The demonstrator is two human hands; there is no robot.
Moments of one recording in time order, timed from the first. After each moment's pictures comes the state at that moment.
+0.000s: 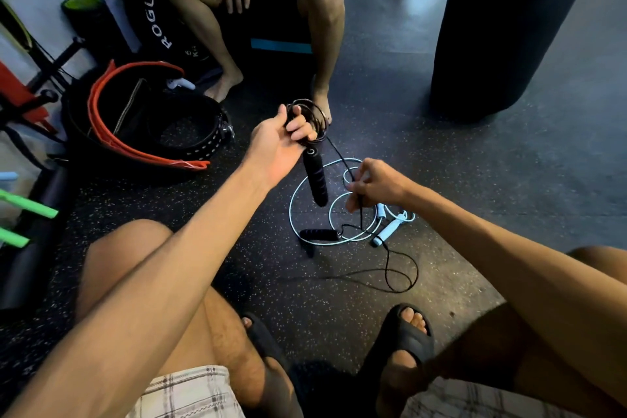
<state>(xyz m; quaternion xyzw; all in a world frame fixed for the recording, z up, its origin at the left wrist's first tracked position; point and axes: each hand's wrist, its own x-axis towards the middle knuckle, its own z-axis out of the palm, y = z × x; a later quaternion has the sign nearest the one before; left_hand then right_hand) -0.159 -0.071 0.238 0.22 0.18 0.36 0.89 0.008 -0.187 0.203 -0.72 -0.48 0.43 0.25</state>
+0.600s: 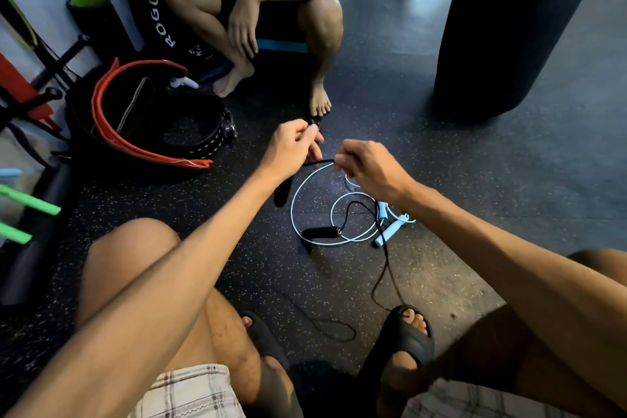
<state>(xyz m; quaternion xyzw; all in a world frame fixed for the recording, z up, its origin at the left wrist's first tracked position) -0.157 -0.070 0.216 0.72 0.37 0.31 0.49 -0.012 -0.180 0.234 -0.67 -0.67 0.16 0.29</state>
